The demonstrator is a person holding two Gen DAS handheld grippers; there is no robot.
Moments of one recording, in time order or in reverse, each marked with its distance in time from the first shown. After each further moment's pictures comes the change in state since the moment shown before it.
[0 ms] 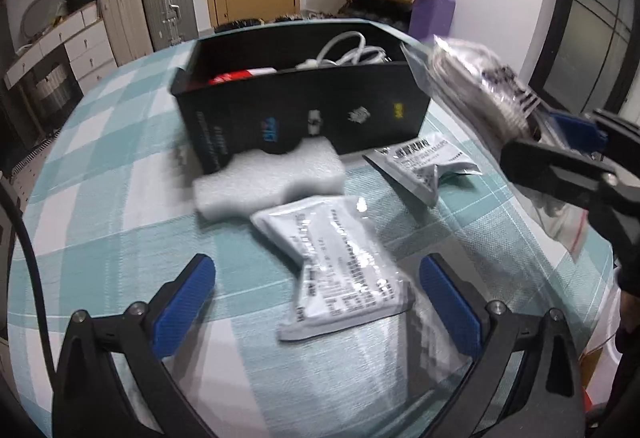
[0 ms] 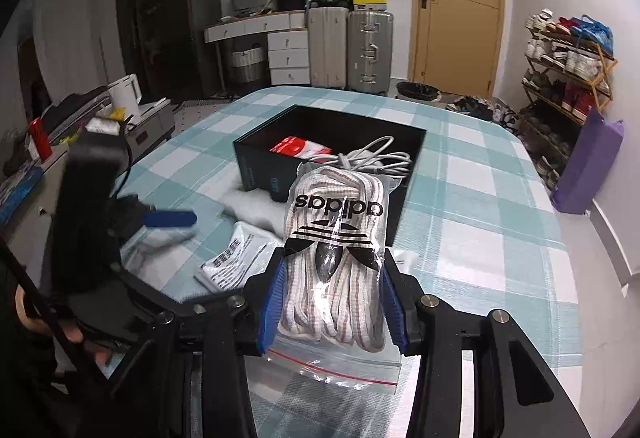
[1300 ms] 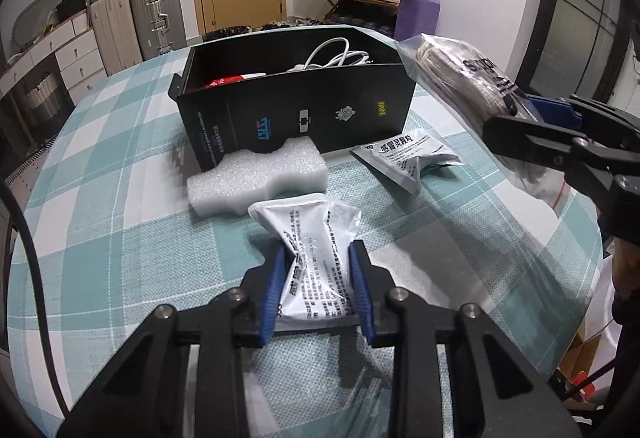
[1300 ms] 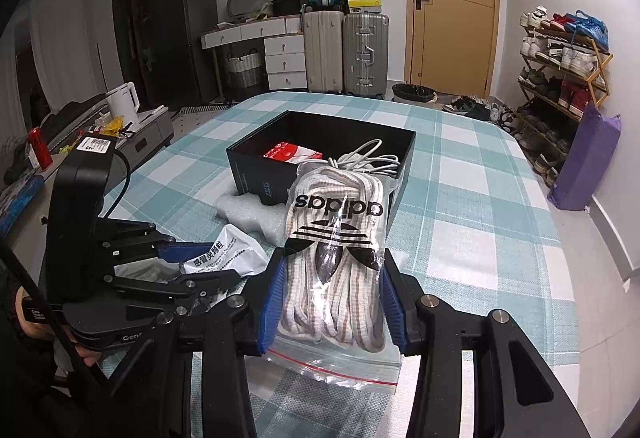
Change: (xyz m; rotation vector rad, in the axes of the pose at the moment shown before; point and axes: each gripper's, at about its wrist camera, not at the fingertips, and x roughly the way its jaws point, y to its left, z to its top) left arm -0.020 0.004 -0.014 0.027 -0.035 -0.051; right arm -0.004 -0.009 -0.002 0.014 -0.010 -0.002
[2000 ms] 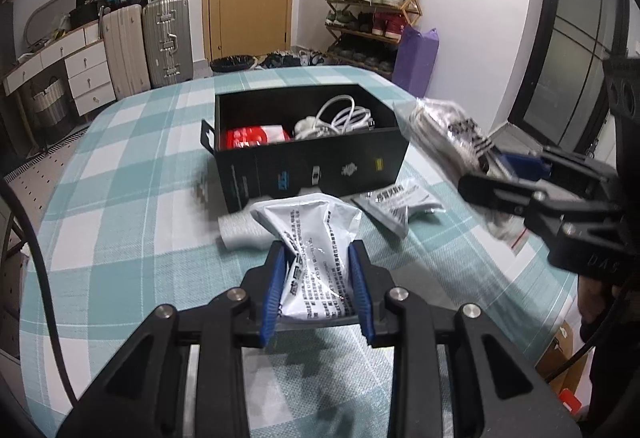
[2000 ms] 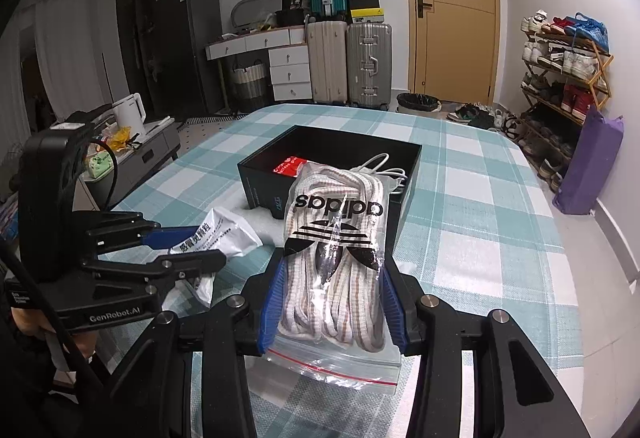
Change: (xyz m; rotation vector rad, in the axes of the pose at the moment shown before) left arm -0.043 0.013 0.014 -0.042 -0.127 -0.020; right arm -0.009 0.005 0.004 0.017 -0.041 0.026
